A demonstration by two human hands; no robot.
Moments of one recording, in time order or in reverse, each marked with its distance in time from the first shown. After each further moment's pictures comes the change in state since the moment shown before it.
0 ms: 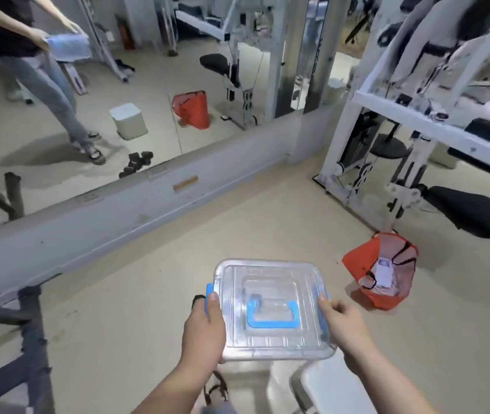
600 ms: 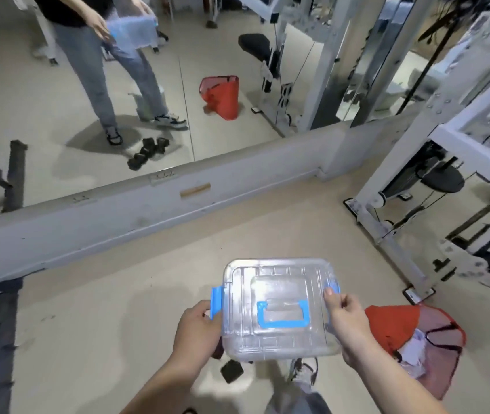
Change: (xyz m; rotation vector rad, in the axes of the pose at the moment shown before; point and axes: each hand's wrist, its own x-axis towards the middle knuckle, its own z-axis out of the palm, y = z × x) left_hand 0.272 0.108 0.055 -0.063 -0.051 -0.175; right_hand 0.303 -0.157 0.089 -0.013 -0.048 -0.023
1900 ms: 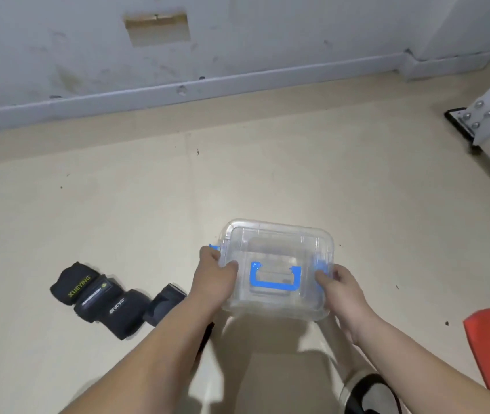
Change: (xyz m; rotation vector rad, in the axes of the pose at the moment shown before) left_hand 0.475 -0.386 0.427 -0.049 0.208 -0.102; right_hand 0.541 0.489 0.123 -0.187 -0.320 0.034
